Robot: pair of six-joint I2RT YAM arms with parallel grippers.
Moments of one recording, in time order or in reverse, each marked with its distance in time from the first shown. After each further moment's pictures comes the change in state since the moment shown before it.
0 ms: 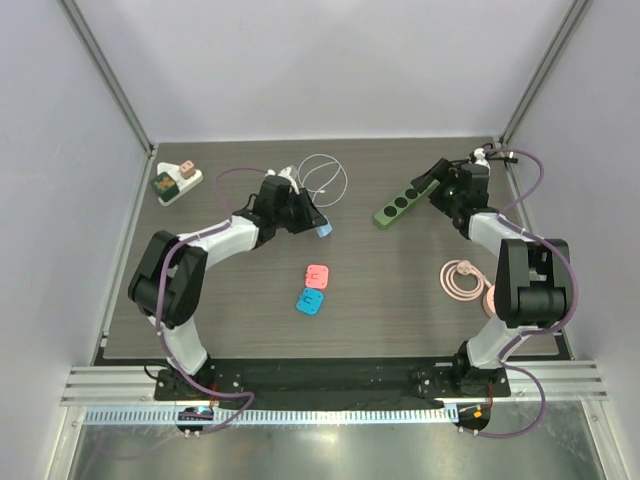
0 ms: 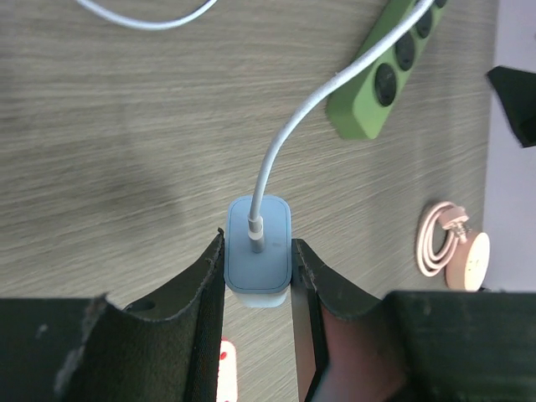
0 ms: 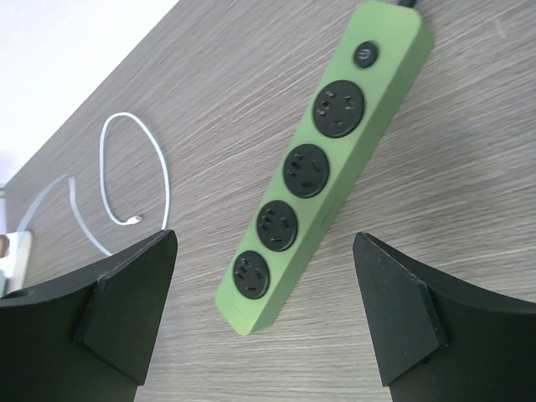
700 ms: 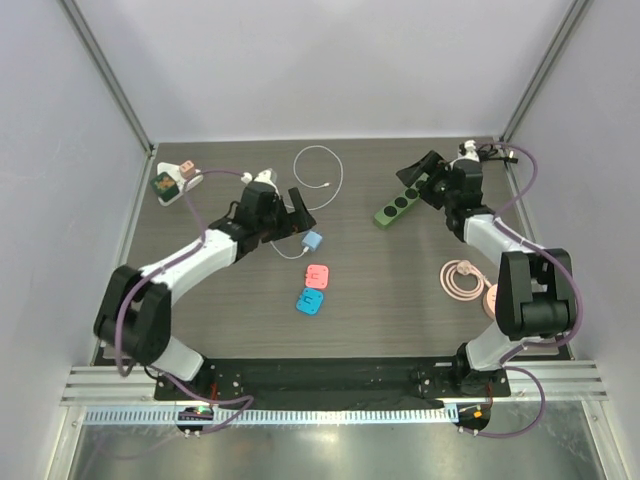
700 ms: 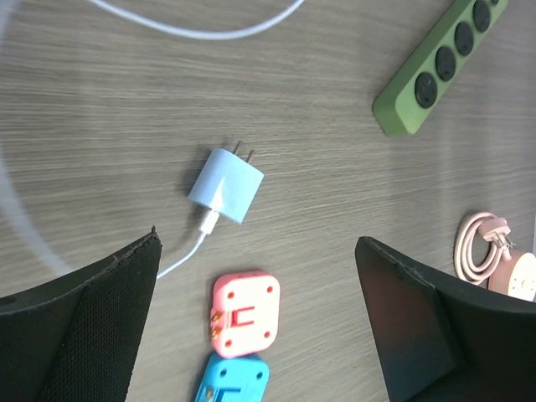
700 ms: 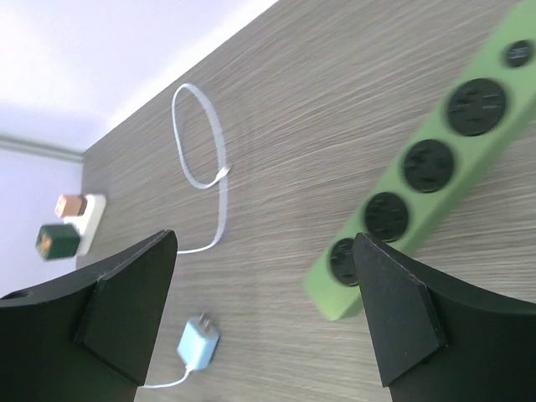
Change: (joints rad) left arm 0.001 -0.235 -0.112 -0.174 -0.188 0.043; right arm 0.063 -0.069 -0.005 0.054 -0.074 0.058
